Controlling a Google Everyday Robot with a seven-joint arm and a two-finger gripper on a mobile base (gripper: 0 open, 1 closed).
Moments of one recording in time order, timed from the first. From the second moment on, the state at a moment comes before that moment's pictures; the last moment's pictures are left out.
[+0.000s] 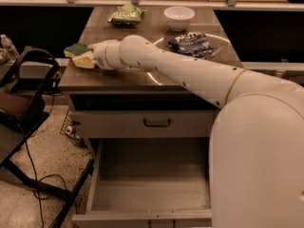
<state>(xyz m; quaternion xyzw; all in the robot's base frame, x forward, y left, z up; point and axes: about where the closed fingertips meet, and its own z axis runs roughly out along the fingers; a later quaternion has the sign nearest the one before) 0.770 0.212 0.832 -0.40 0.70 0.25 0.53</state>
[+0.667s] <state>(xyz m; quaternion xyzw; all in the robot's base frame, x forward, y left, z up) 0.745 0.152 0.902 -0.40 0.71 0.22 0.54</state>
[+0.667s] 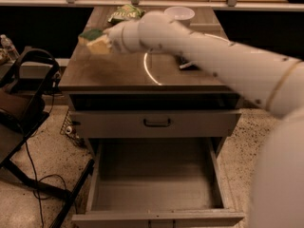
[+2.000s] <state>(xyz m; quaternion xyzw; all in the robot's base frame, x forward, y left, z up) 0.645 -0.017 0.995 -0.43 0.74 0.13 0.49</state>
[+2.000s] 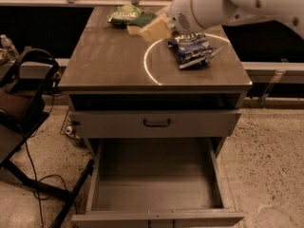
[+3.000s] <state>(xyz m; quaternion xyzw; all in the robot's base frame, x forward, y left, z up) 0.556 -0.075 0.888 -0.42 0.78 0.16 0.45</state>
